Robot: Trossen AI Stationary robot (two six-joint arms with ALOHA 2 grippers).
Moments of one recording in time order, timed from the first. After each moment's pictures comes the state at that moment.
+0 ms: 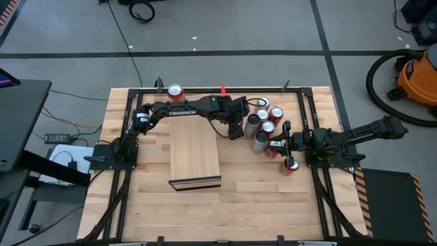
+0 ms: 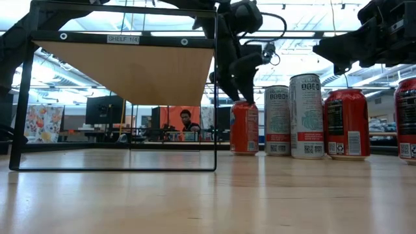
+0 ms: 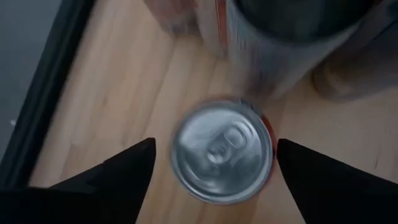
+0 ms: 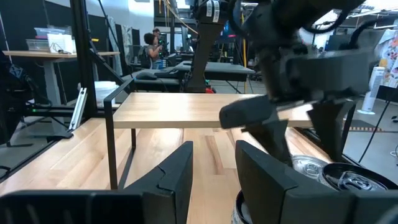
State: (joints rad) left arm 0.20 2.18 2.02 -0.86 -0.22 -0.01; right arm 0.14 0.44 0.01 0.49 0.18 -0.07
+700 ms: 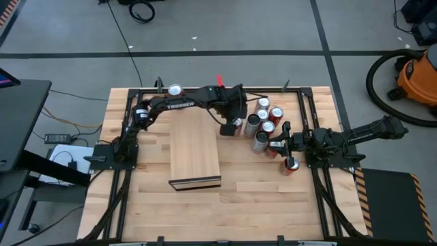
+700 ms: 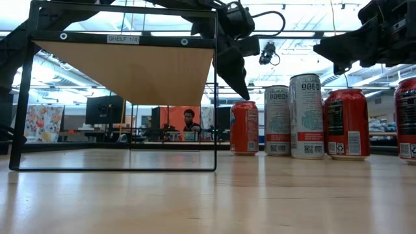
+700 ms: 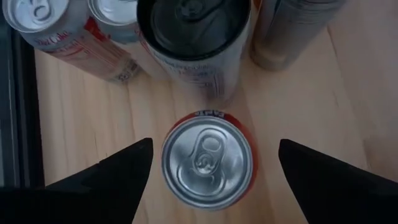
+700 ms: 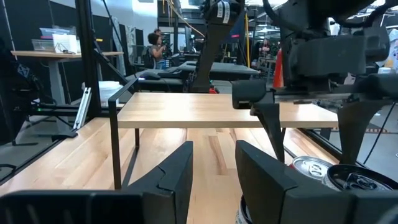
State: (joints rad) left arm 0.27 2.19 2.05 -0.89 0.10 0.48; right arm 0.14 0.44 0.01 0.49 0.16 -0.07
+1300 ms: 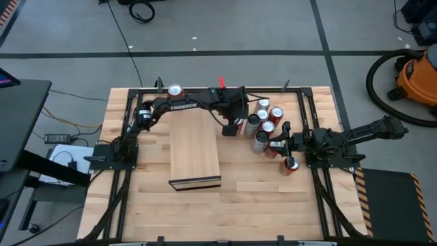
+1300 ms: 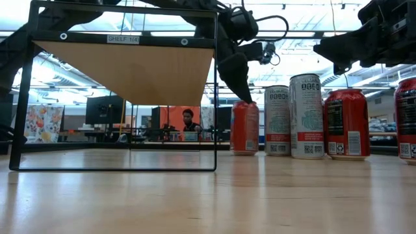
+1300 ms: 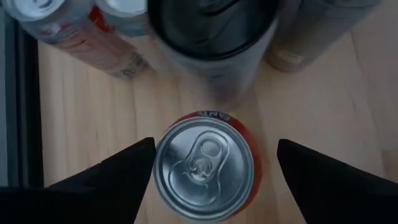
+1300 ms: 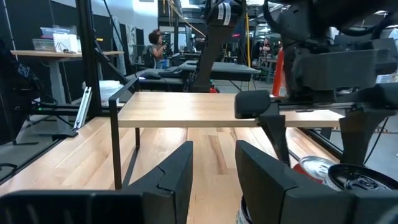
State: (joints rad) left arm 0.26 2.22 2.07 -0.89 0.06 0.44; right arm 0.14 0.44 0.01 0.49 0.16 -0.07
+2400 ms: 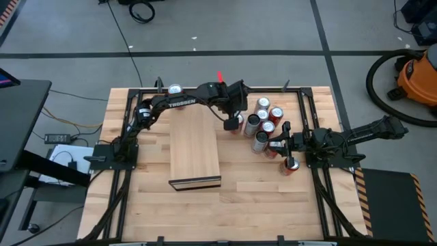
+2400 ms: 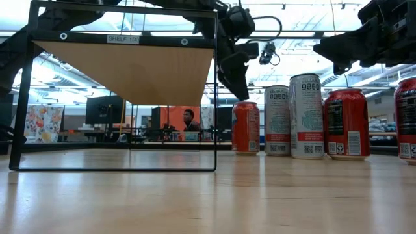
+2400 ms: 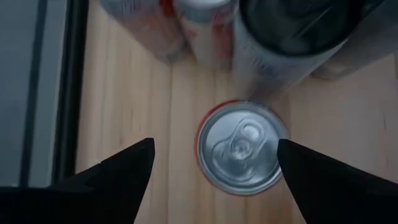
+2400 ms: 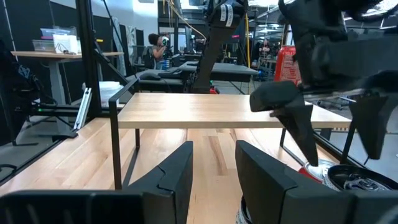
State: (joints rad) left arm 0.30 2.22 2.13 -0.94 -0.02 0.31; right arm 0.14 0.44 0.01 0.50 0.16 -0.07
